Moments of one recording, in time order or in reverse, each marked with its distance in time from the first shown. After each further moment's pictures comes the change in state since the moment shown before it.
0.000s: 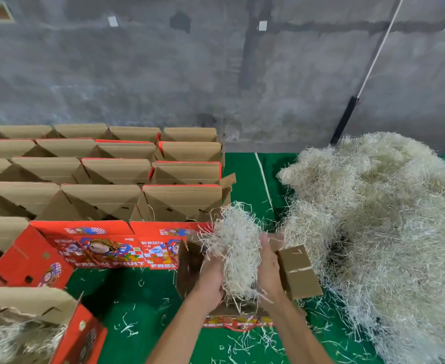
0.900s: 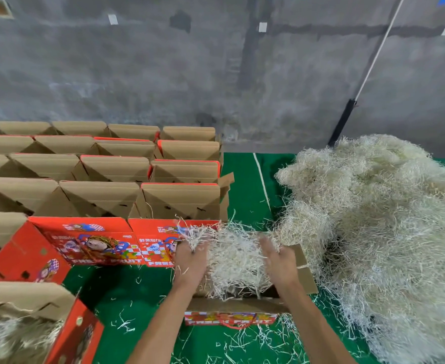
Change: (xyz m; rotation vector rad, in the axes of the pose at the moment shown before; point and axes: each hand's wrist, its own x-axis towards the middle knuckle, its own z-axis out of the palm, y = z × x) left_hand 0.051 -0.003 -0.039 0.240 0.304 0.212; right_hand 0.034 0.002 -0.044 -0.421 0.193 0.030
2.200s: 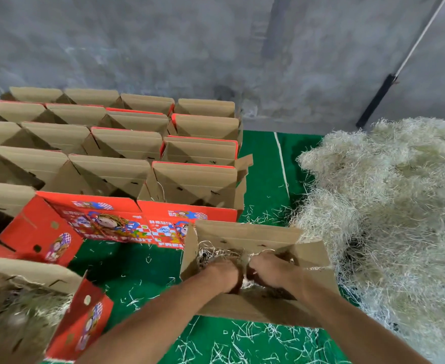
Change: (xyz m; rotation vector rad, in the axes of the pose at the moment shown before) left_hand 0.032 -0.053 0.054 1.581 -0.822 0.383; right_hand 0.053 0.030 0.046 -1.371 -0.796 -0.439
